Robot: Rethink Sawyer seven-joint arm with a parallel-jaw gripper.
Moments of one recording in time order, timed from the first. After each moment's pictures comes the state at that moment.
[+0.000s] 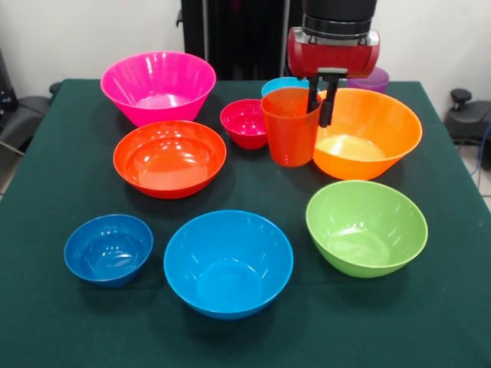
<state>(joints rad) -0.16 -0.73 0.06 1.70 -0.12 0.43 1.72</state>
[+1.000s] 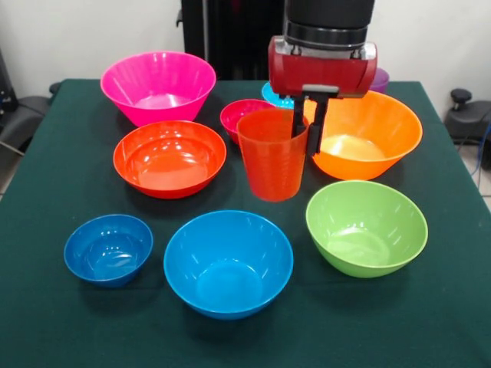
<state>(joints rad) -0.19 -0.66 0.06 1.43 -0.11 0.57 1.72</state>
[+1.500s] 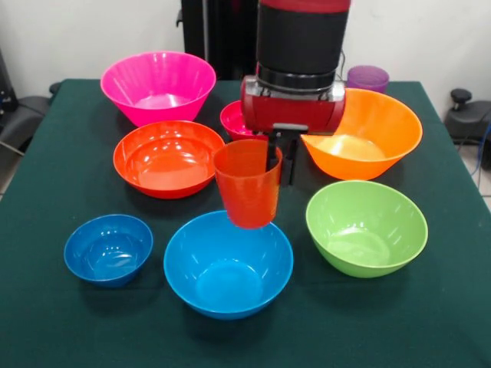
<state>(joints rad) -0.23 -0.57 0.07 1.37 -0.11 0.57 1.72</state>
